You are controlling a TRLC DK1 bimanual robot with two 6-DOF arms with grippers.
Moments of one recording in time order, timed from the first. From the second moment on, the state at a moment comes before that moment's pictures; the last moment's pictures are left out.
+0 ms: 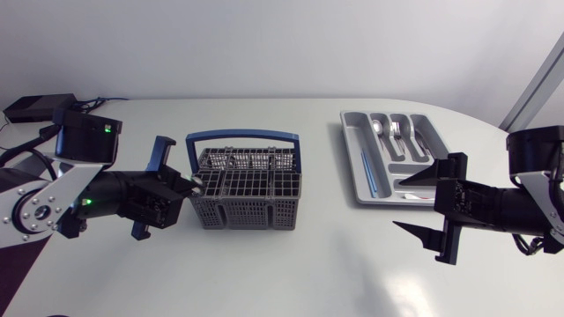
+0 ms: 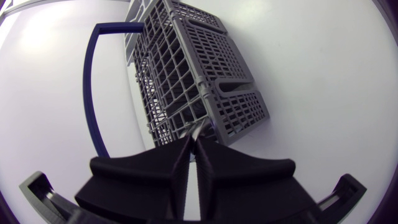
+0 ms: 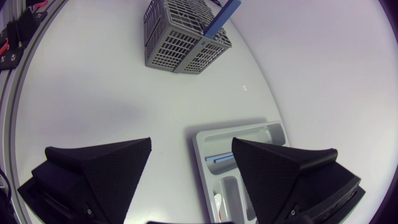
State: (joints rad) left arm -0.29 1.24 0.63 -0.14 0.19 1.75; right arm -0.07 1.12 0.55 -0.31 -0.56 -1.33
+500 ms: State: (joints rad) left arm -0.29 1.20 0.65 -0.21 0.20 1.75; right arm -0.06 1.13 0.53 -0.28 -0.56 -1.31
